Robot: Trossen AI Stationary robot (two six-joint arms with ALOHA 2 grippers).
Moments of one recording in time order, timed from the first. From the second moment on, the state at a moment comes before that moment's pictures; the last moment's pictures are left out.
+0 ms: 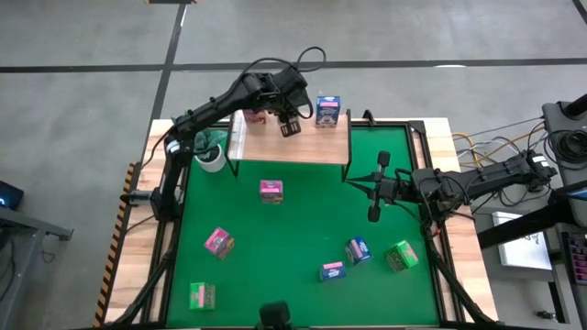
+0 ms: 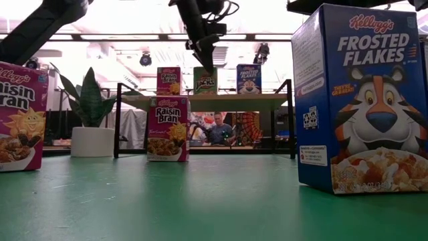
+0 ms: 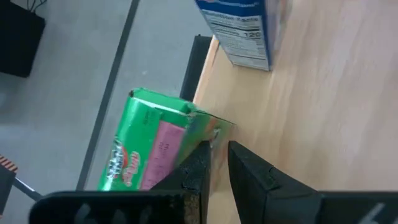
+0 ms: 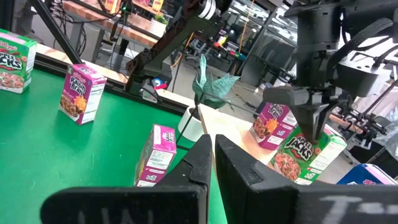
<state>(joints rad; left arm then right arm) 0.46 2.08 2.33 -1.23 -0.25 0.30 0.18 0.83 0.55 0.24 0.38 -0.43</state>
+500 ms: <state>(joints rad) 0.19 2.03 2.35 -1.41 -0.25 0.24 0.18 0.83 0.55 0.27 0.38 -0.46</state>
